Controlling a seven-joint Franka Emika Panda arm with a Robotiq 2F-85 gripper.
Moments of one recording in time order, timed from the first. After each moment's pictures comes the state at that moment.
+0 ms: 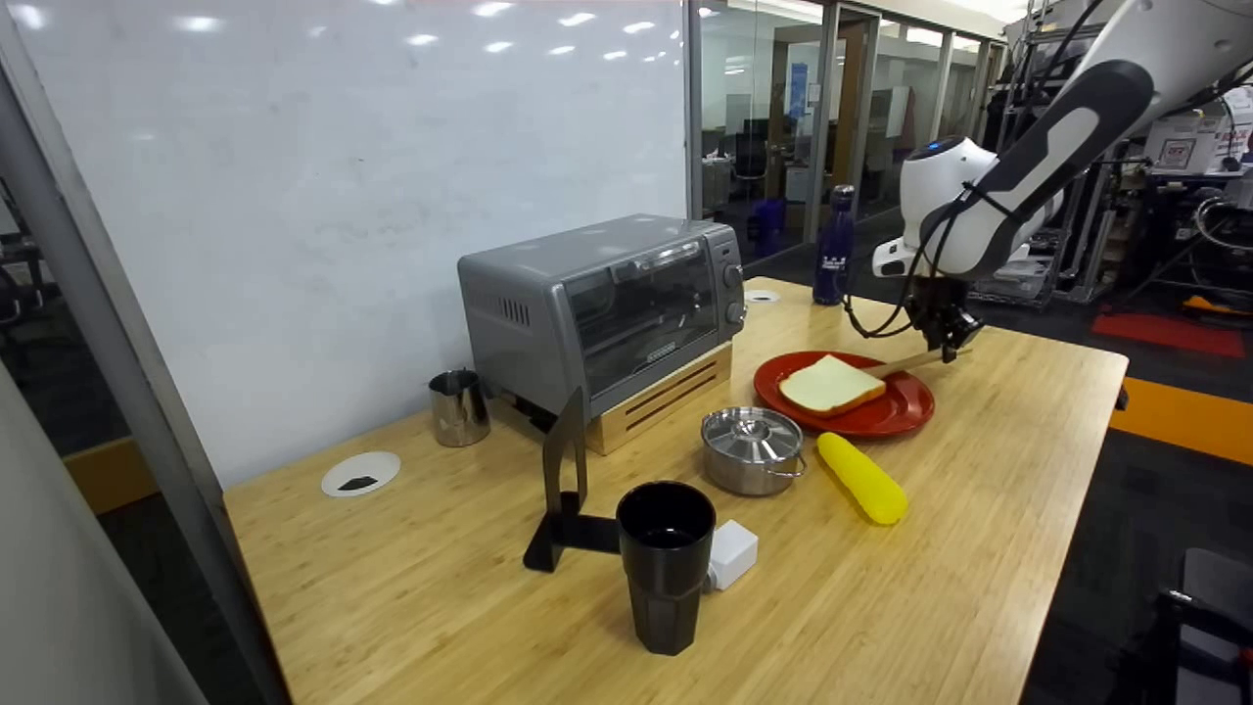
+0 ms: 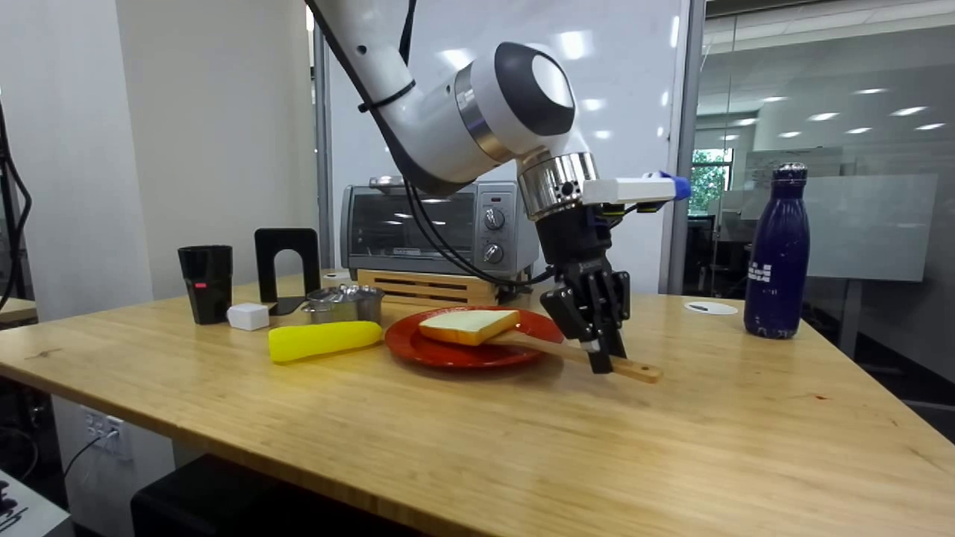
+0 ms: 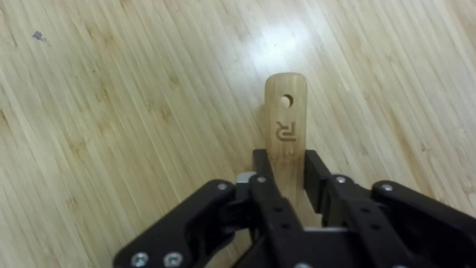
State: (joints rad) arm -0.34 0.47 -0.22 -1.99 -0.42 2.51 -1.35
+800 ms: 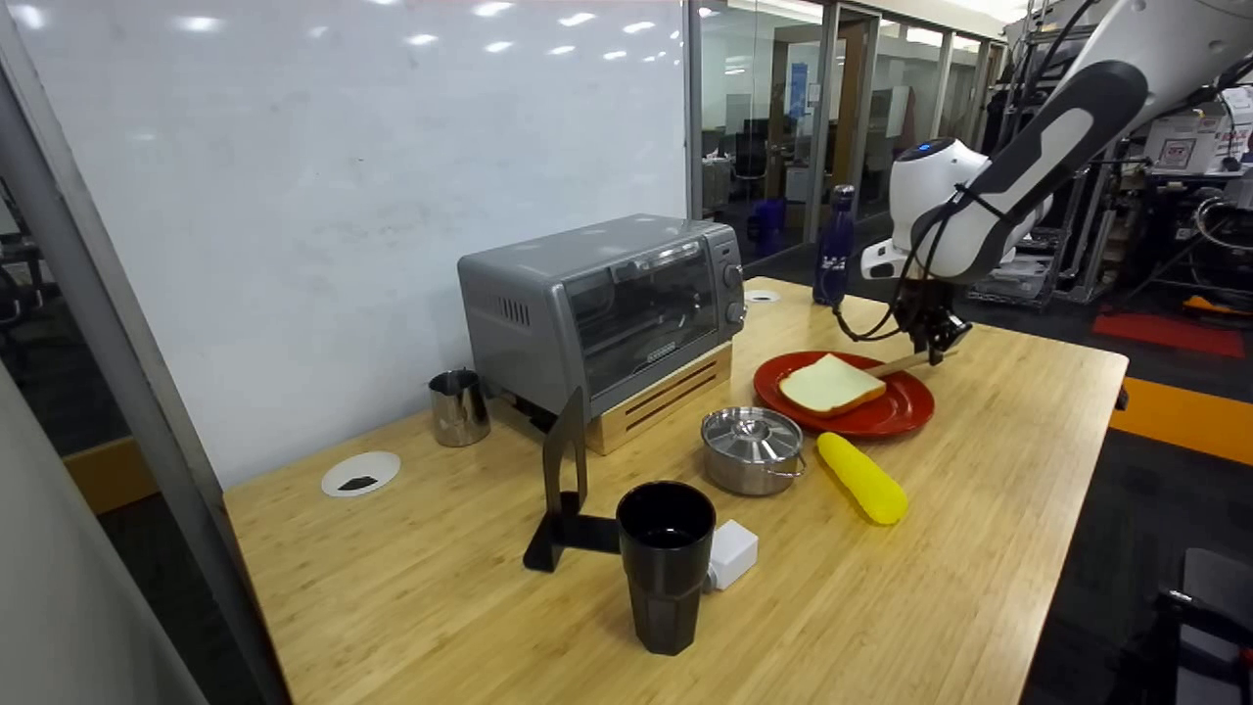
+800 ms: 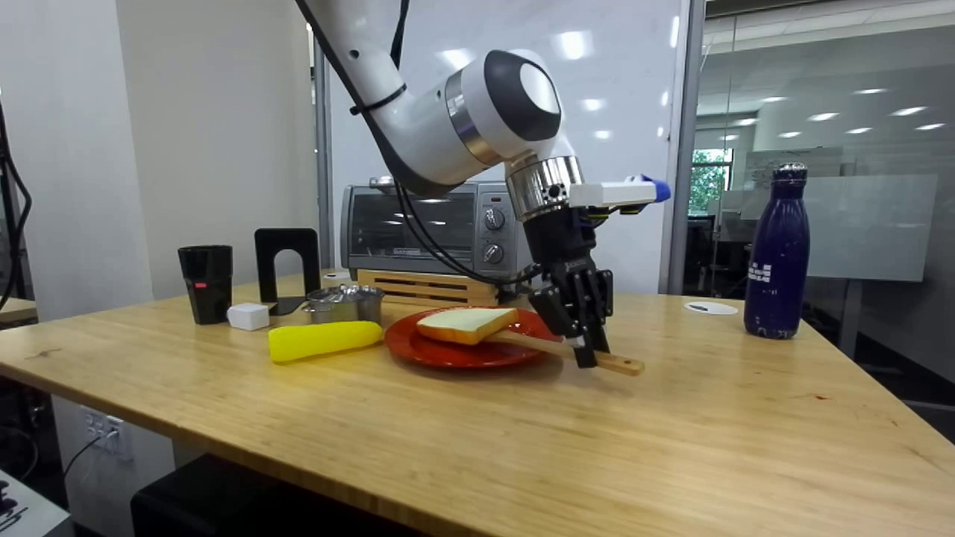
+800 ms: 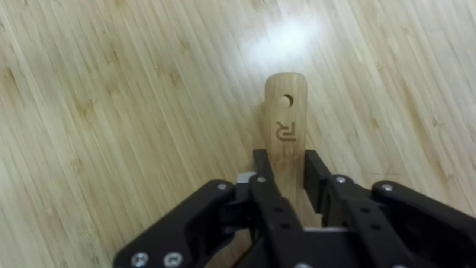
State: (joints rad) arm -0.32 0.47 -0.20 -1.99 -0.42 2.52 -1.36
